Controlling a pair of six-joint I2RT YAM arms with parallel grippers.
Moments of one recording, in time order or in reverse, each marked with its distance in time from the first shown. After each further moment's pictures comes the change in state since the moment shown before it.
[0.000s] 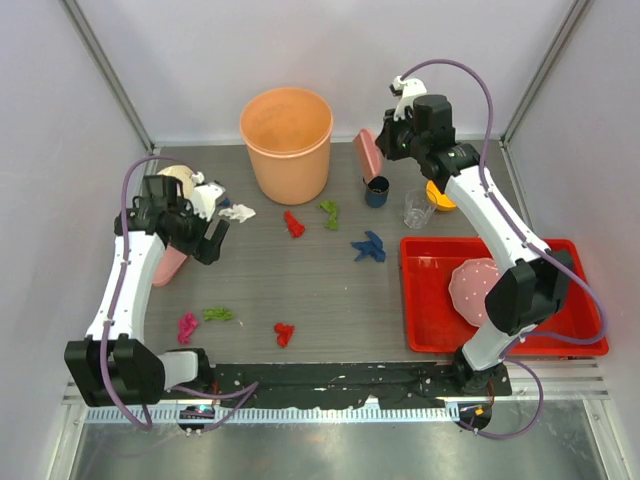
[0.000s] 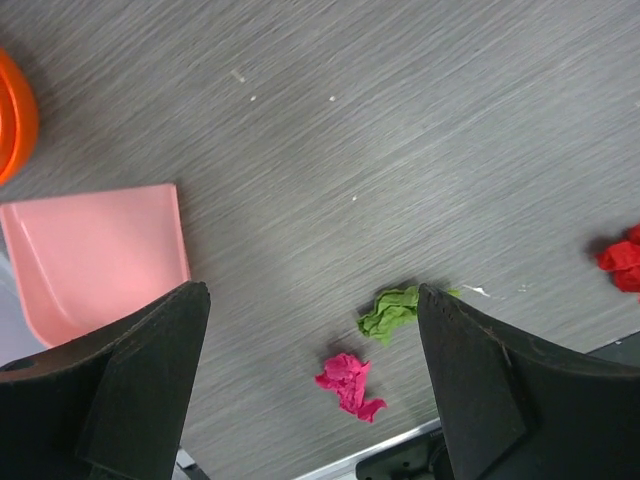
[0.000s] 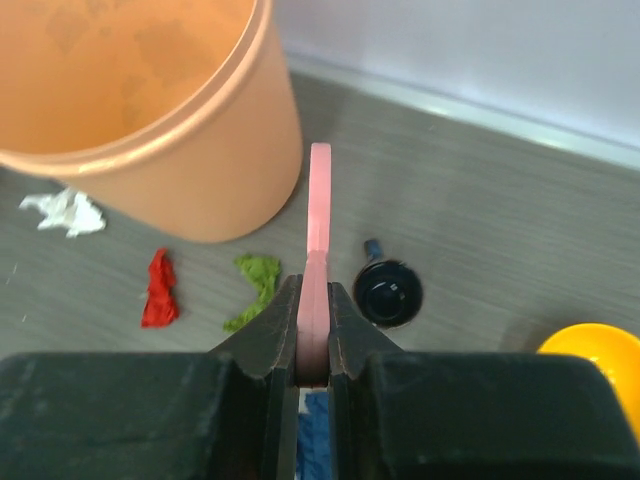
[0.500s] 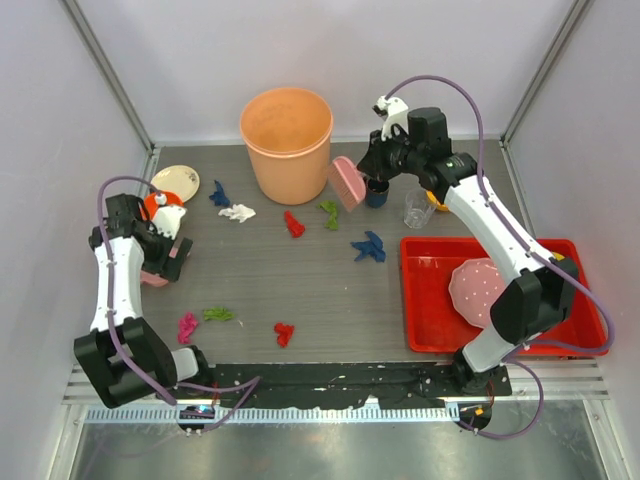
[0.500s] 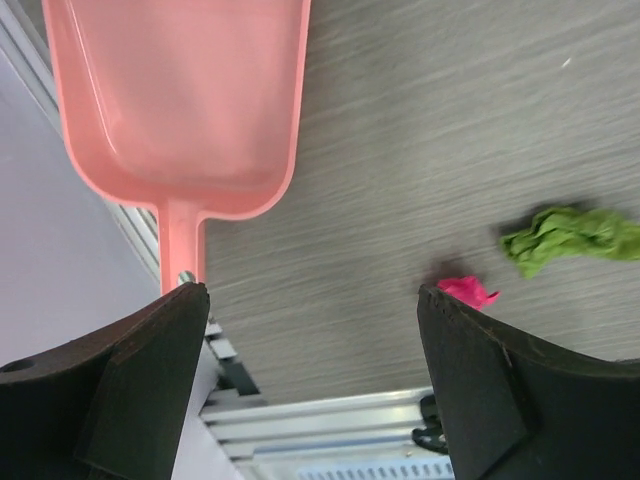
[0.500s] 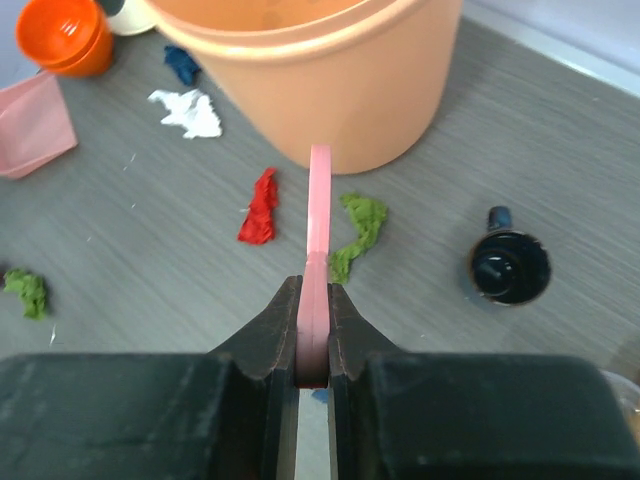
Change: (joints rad) left arm 0.311 -0.011 -0.145 0.040 -0.125 0.160; right arm 0.040 -0.048 -0.093 -0.055 -0.280 -0.032
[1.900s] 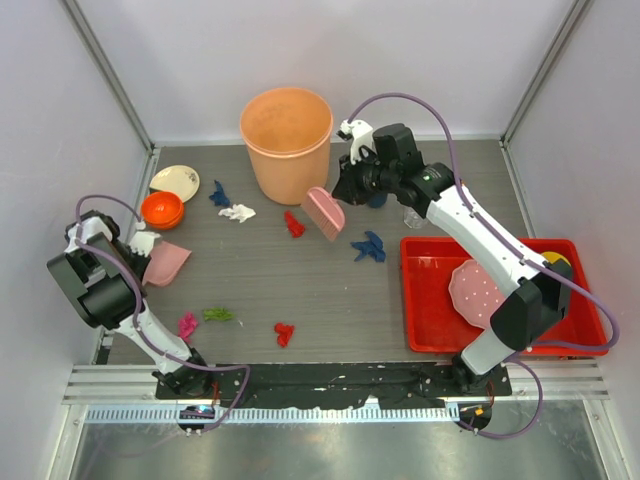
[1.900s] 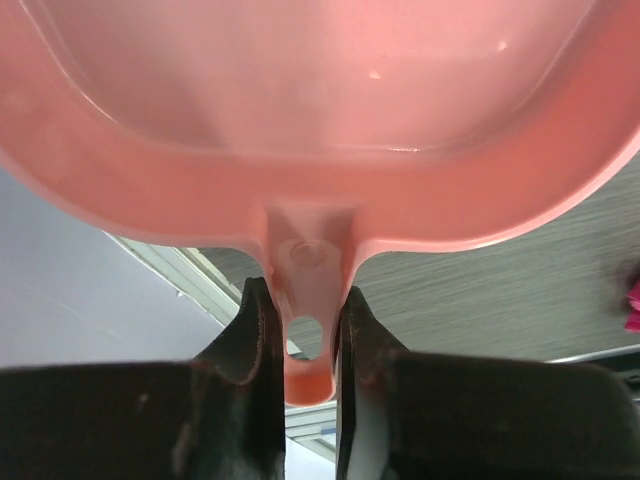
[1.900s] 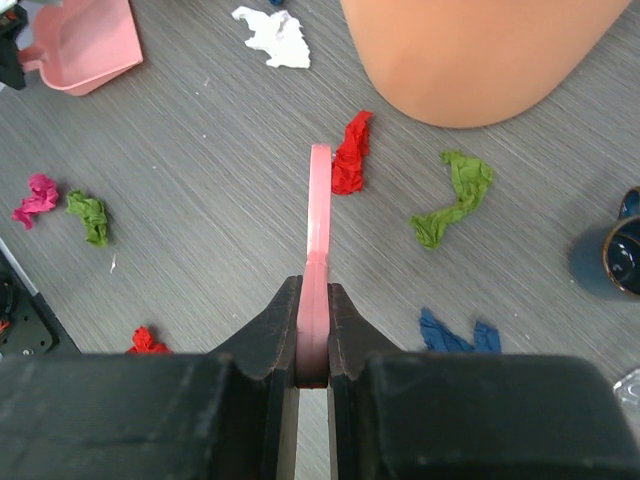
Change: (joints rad) left arm 0.296 0.566 0.147 0.004 -0.124 0.329; right arm 0.192 -0.028 -0.018 -0.106 0.017 0.008
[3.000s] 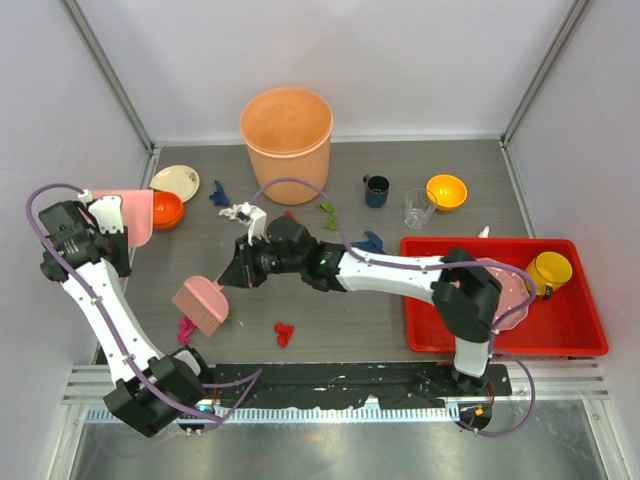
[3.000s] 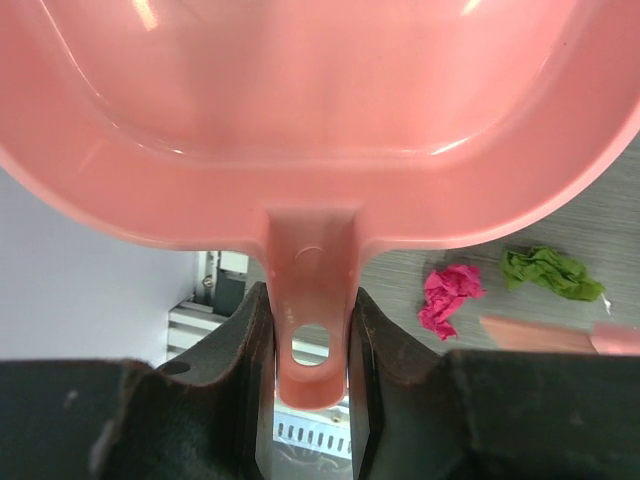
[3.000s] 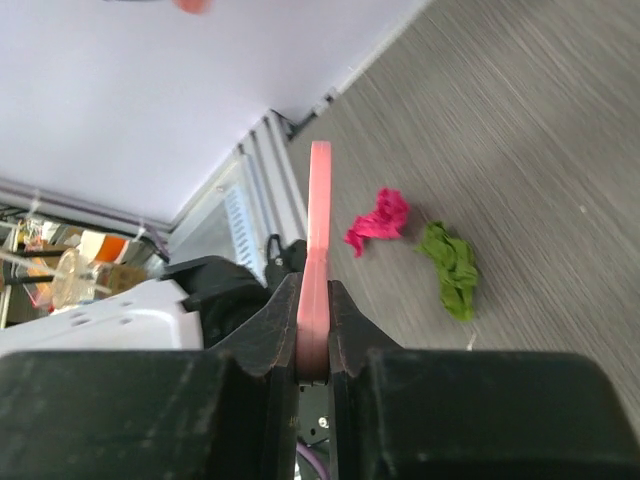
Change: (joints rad) left arm 0.002 -0.735 0.029 -0.155 0.132 -0.515; right arm 0.540 0.234 -0.202 0.755 -0.008 0.582
